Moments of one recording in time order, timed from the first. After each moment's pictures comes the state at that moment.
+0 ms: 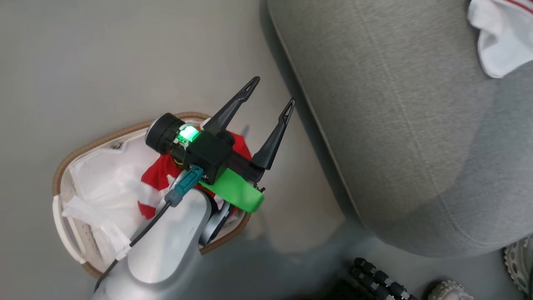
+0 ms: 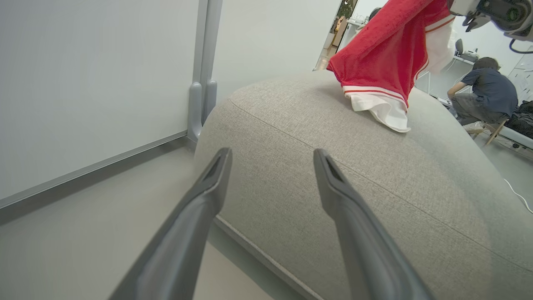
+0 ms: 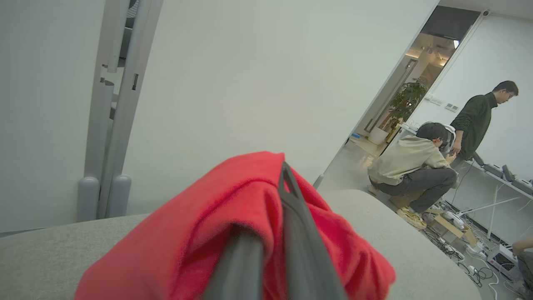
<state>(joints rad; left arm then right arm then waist) -0.58 0.14 -0.64 0.22 -0.30 -0.13 -0.26 -1.03 -0.35 -0.41 0.56 -0.10 0.13 -0.26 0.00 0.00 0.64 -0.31</state>
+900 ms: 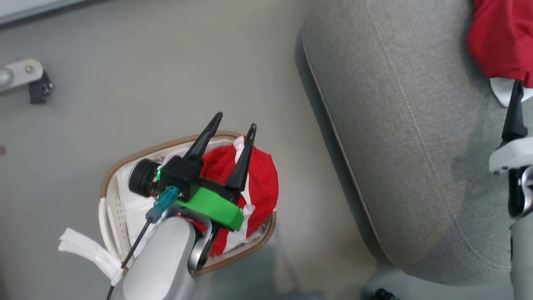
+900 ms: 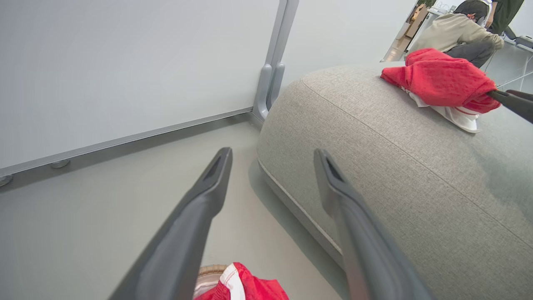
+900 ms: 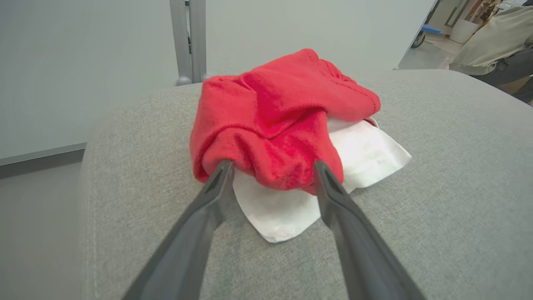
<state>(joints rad) -0.43 0.08 -0.47 0.31 -0.29 -0.13 -0.26 -0.53 -0.16 -0.37 0.48 0.06 0.13 -0.26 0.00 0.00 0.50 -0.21</state>
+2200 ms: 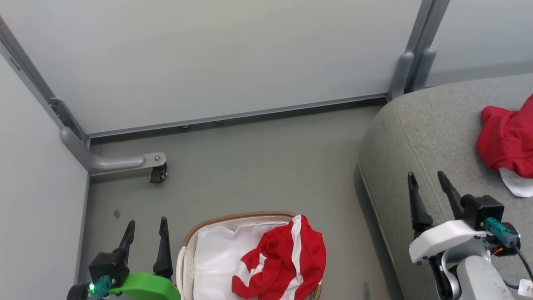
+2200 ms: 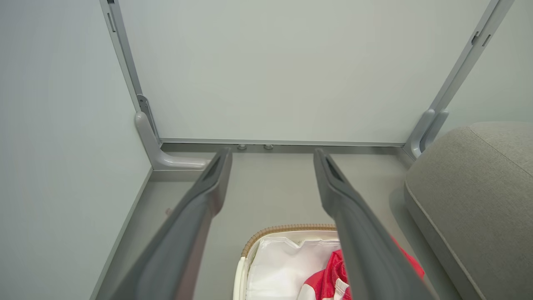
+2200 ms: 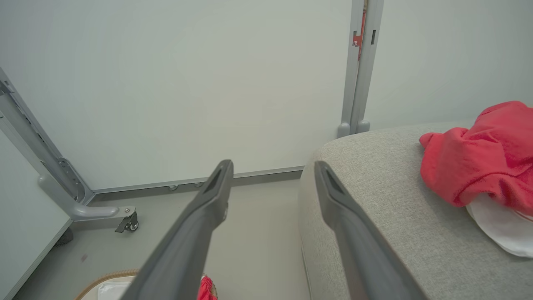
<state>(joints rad) -0.04 0.05 -0.07 0.36 -0.23 -0.10 -0.26 -0.20 -0.05 -0.06 0.37 0.17 0.13 -0.26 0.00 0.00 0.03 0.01</state>
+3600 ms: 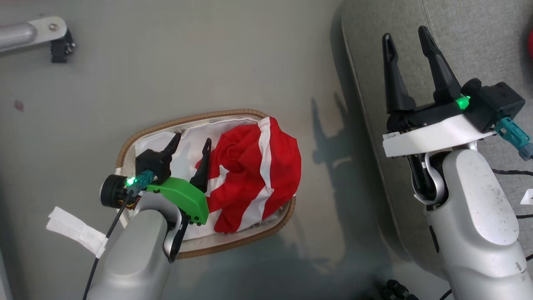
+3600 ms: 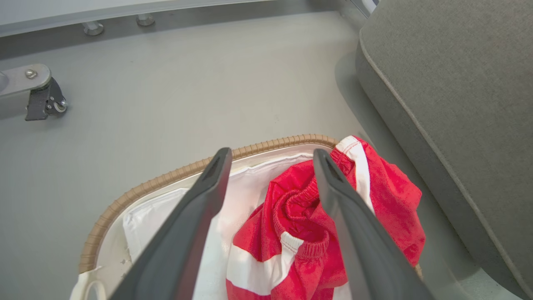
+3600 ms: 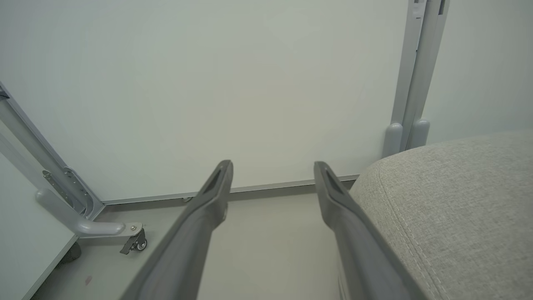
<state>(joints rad) -0.55 0.10 -0.41 0.74 -0.35 -0.13 -0.26 -0.55 -0.05 0.11 0.15 0.28 0.13 -0.26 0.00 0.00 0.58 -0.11</state>
